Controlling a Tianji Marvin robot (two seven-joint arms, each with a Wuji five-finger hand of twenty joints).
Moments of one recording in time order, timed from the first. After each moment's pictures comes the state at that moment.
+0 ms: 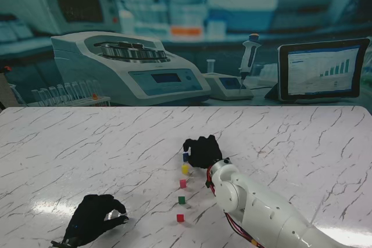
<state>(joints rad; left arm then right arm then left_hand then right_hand) 2.21 -1.10 -1.50 -1.76 0.99 -0.24 0.39 -1.16 -1.26 0.63 -1.09 -0.58 0.07 -0.36 0.99 -0.13 -0.09 -0.14 0.73 0.00 0.71 0.37 0.84 0.06 0.39 0.32 0.54 0.09 0.41 0.33 0.15 0.21 0.82 0.41 0.71 -0.55 0.96 0.00 0.56 0.03 0.67 0.70 0.87 0.07 0.66 0.42 0.42 0.00 0.85 0.57 0.01 0.16 1.17 0.43</state>
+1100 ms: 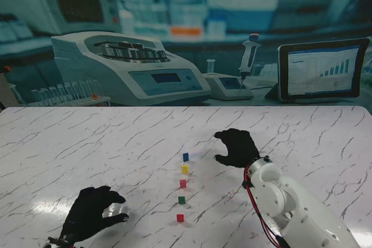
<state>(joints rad) 2.21 -1.10 -1.52 -1.78 1.03 -0.23 0.40 -1.49 -1.10 1.09 -1.51 -0.81 0.00 -0.07 0.83 -0.15 -0.09 -0.14 0.69 0.03 0.45 0.37 0.73 0.08 0.31 0.30 0.43 0.09 0.36 0.30 0.07 0.21 0.74 0.38 0.56 -0.46 0.75 0.00 0.42 0.19 0.15 0.55 0.42 0.16 0.25 0.23 0.17 0.04 0.41 0.34 -0.03 0.16 0.61 0.49</state>
